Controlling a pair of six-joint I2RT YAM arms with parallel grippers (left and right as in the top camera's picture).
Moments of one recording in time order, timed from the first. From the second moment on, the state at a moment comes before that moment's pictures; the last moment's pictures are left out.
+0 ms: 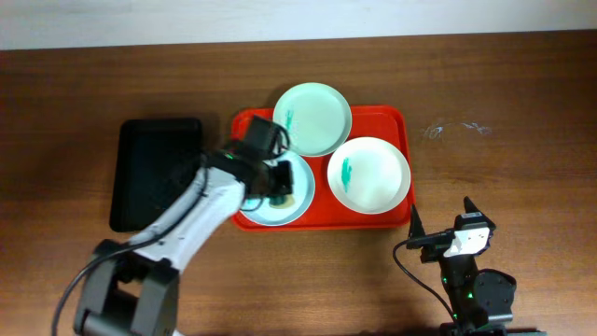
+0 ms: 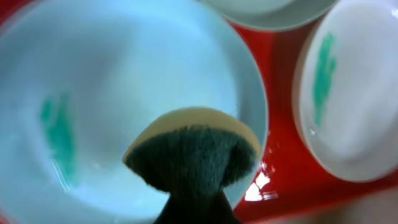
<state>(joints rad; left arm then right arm) -0.47 1.71 1.14 -0.59 0.12 -0.49 0.04 0.01 0.01 -0.07 -0.05 -0.03</state>
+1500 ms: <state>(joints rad) -0.43 1.45 1.31 -1.10 -0.31 -0.55 0.04 0.02 0.01 0.44 -0.70 0.44</state>
